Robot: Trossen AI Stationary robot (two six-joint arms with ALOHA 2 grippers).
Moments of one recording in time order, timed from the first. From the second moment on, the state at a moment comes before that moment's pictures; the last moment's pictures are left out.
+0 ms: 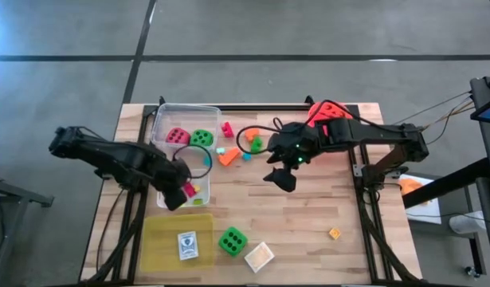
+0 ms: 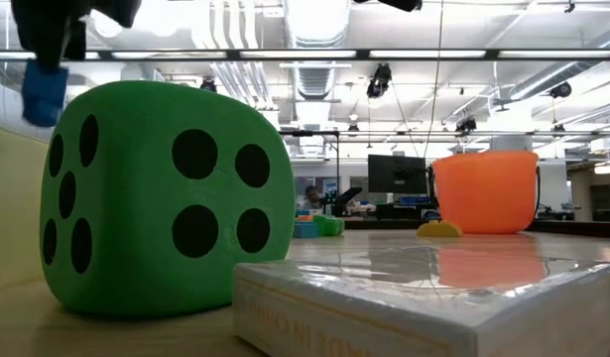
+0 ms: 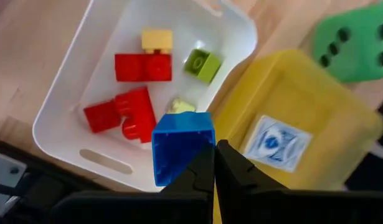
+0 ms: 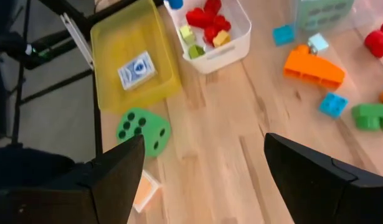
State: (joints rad) left arm -0.26 1.20 1.13 -1.32 0.07 -0.89; right arm 0.06 1.55 1.70 -0.97 -0.11 0.47
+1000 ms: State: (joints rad) left arm -0.29 1.22 0.80 -1.01 0.01 -1.10; right arm 0.12 1.55 1.67 -1.00 -0.11 0.46
